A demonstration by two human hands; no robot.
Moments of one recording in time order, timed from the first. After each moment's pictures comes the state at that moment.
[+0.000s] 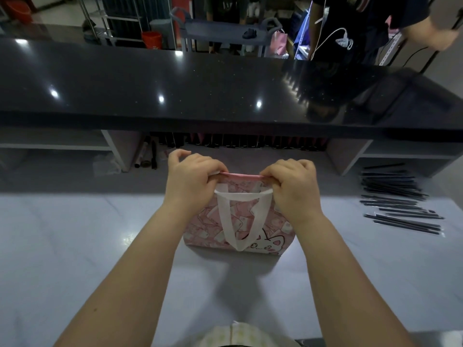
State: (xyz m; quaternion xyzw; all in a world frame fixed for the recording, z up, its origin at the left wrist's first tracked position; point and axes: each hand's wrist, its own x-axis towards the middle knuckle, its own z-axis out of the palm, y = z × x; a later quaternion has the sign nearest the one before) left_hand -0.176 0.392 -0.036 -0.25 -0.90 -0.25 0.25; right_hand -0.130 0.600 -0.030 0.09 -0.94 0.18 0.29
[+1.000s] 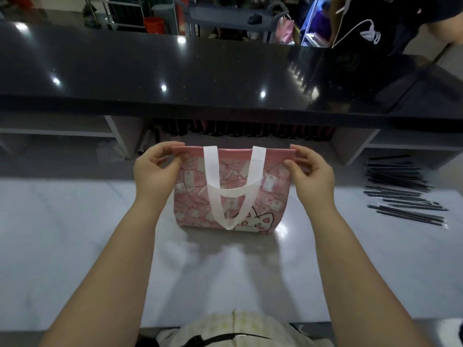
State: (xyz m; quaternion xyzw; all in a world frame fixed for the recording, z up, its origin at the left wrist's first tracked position) left_hand -0.186 0.339 -0.067 -0.05 -0.77 -0.61 0.19; right_hand -0.133 0.625 -0.060 -0.08 -0.78 0.58 0.24
